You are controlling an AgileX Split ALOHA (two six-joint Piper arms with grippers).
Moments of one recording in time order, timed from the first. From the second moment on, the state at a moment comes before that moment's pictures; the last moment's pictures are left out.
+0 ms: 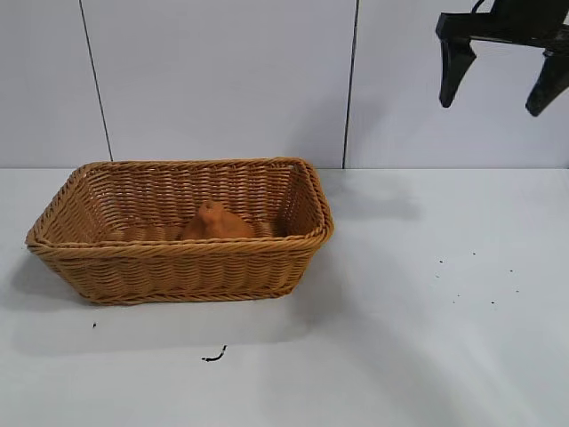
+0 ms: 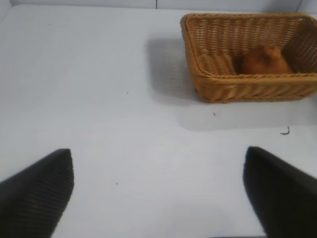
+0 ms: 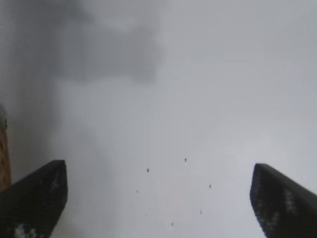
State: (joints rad) left arm -0.03 -0.01 -0.50 0.00 1.06 -0.04; right arm 0.04 1.61 -1.38 0.05 1.22 0.01
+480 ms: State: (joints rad) left arm -0.03 -0.01 -0.50 0.00 1.06 -0.04; right arm 0.04 0.95 -0.74 0.05 1.16 -0.03
